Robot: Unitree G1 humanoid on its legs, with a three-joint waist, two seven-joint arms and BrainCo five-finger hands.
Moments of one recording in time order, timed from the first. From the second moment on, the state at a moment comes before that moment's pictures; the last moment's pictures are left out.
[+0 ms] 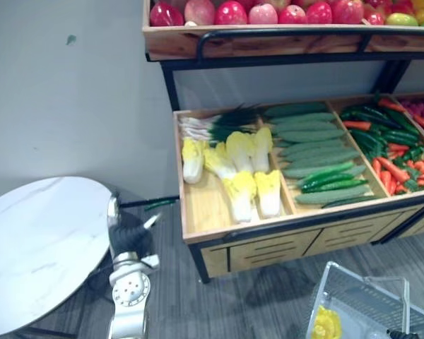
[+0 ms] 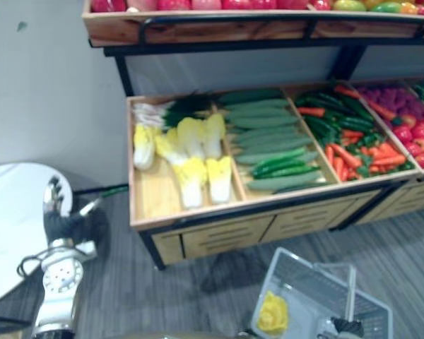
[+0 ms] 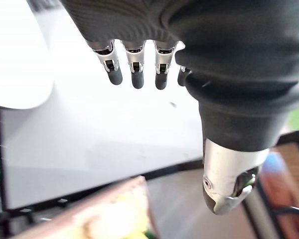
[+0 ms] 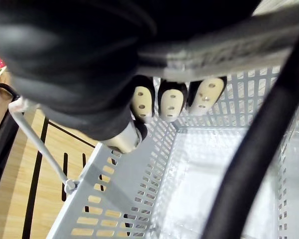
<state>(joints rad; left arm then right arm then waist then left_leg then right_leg) 0.14 0.12 0.28 0.19 0.15 -0.22 0.35 0.08 -0.27 -0.59 1.04 -0.14 -0.06 -0.16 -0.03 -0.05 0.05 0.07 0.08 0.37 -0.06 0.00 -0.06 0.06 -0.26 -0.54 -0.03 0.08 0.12</state>
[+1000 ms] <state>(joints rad) 0.12 0.11 0.48 1.07 0.17 -0.05 0.22 0.06 -0.19 -0.62 1.12 -0.08 -0.05 -0.21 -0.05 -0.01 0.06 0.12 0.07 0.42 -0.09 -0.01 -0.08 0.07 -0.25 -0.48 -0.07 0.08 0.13</state>
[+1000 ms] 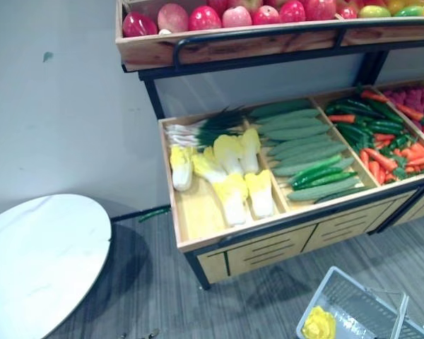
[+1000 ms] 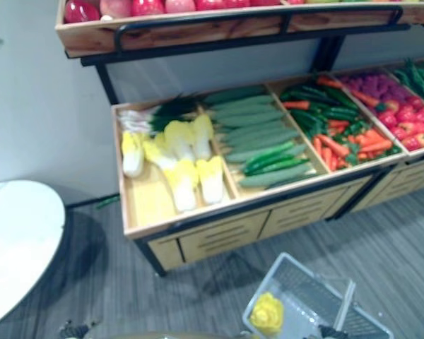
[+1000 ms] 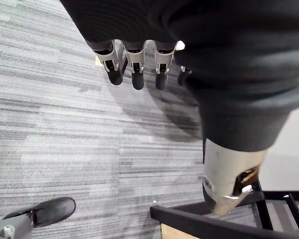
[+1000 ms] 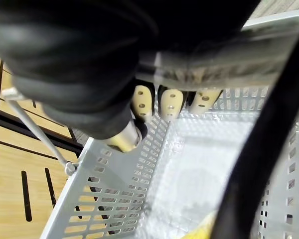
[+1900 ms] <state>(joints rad) 0.09 0.09 0.28 1.08 0.16 -0.05 0.21 0.03 -0.13 -0.58 1.09 0.05 -0.10 -0.21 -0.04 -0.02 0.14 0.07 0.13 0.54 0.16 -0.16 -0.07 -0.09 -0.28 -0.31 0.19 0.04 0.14</state>
